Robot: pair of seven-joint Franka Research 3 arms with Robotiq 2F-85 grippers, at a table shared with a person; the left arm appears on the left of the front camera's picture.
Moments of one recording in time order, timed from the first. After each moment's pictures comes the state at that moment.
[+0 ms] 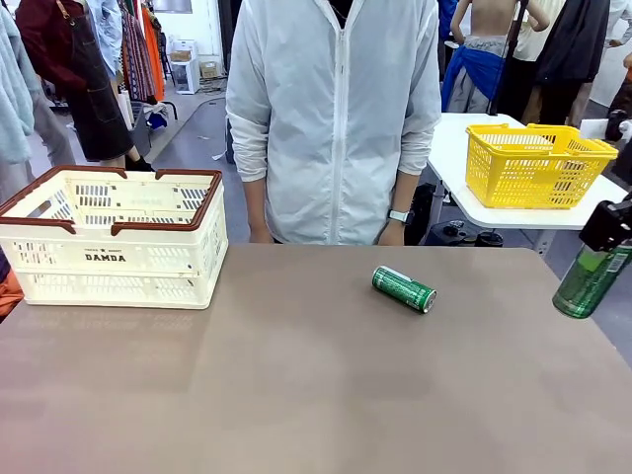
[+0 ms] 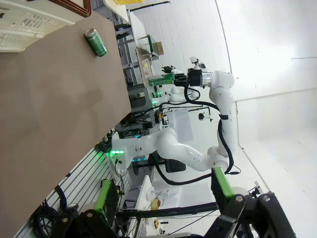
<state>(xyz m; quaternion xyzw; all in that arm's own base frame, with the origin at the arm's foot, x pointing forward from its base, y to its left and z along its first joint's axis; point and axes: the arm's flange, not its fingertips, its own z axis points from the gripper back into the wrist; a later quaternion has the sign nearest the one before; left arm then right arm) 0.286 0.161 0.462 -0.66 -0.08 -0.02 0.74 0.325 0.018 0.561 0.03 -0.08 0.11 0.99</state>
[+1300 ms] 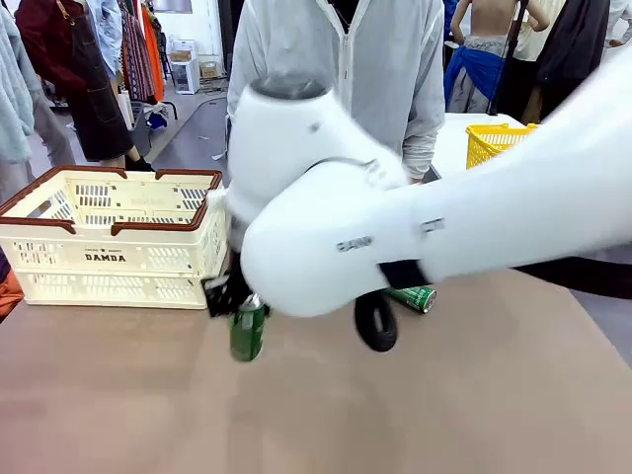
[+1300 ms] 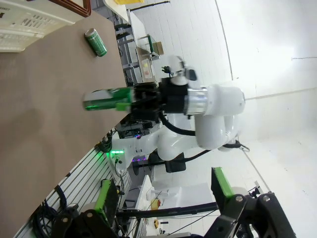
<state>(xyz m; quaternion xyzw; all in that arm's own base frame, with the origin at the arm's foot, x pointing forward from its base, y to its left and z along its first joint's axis) 0.286 0.161 0.462 -0.66 -0.08 -0.02 0.74 0.313 0.483 0.447 0.07 -0.11 0.22 0.97</state>
